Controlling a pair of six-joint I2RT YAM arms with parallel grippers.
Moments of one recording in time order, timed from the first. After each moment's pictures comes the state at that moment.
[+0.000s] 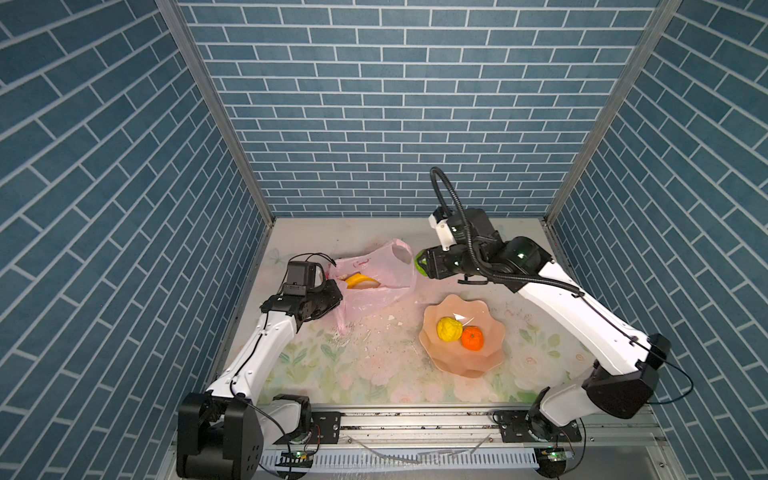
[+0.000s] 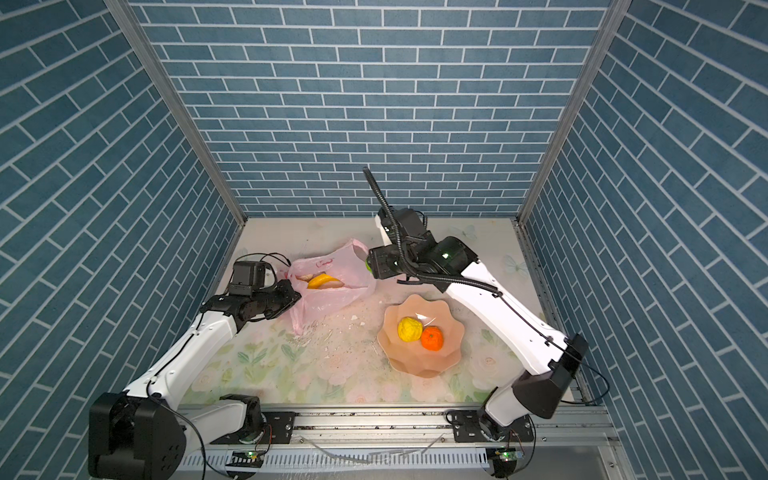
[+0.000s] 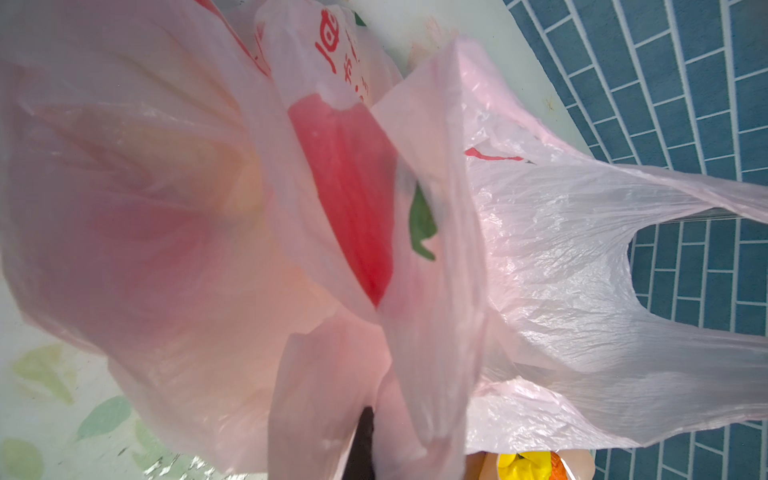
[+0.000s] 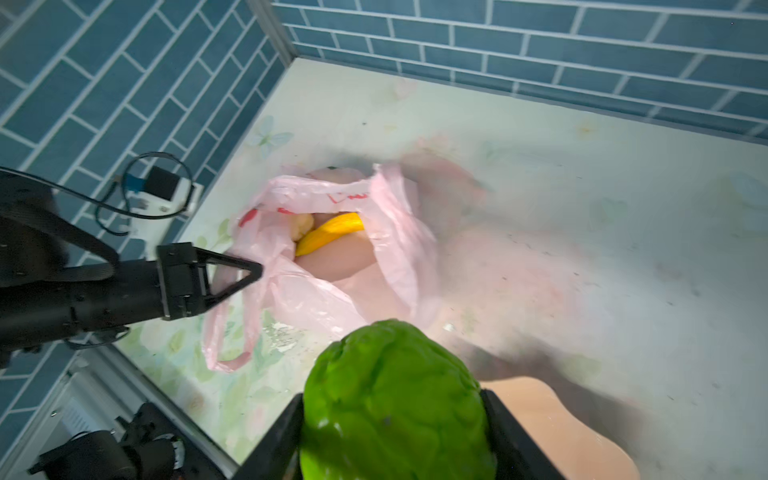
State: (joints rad) left arm -0.11 1.16 0.80 -0.51 0.32 -0.70; right arm 0.84 1.45 1.69 -0.99 0.10 0.36
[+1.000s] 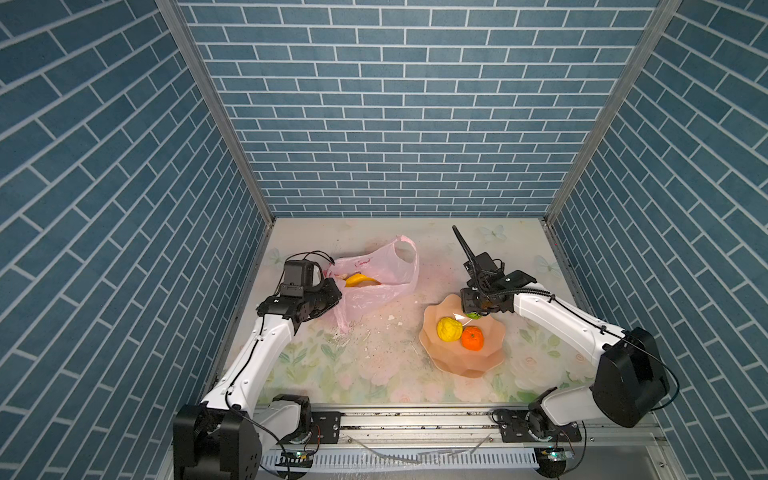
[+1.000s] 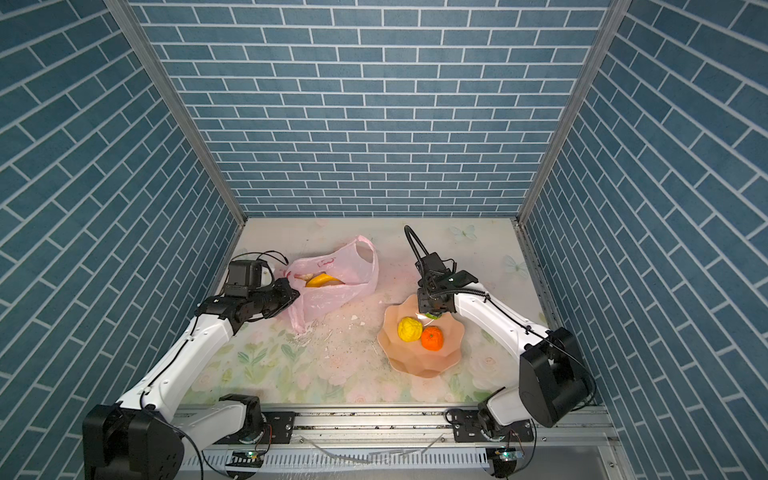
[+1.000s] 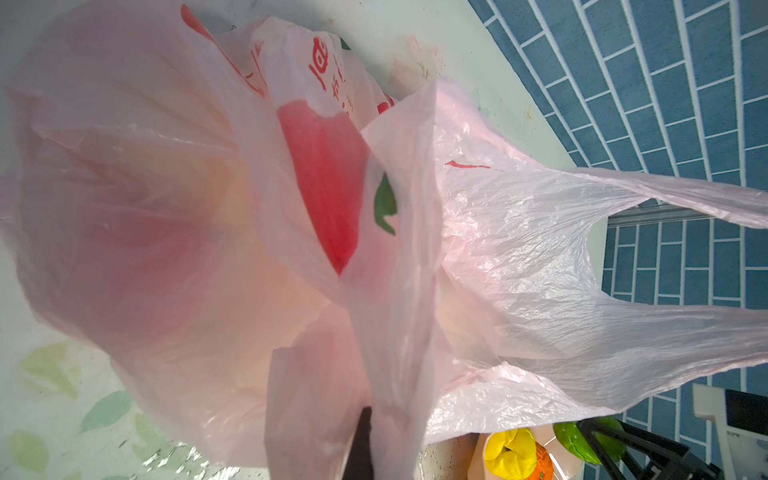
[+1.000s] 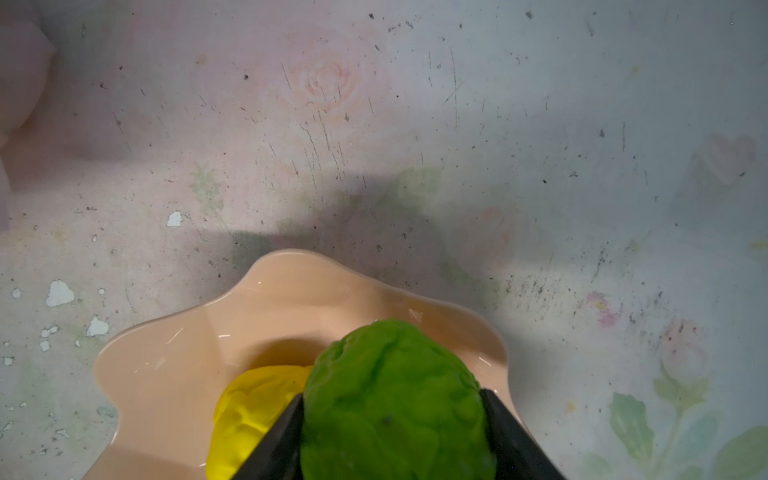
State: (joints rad) left arm -0.11 1.12 0.82 -0.53 0.32 -0.70; right arm 0.59 1.46 1.06 -0.77 0.14 0.42
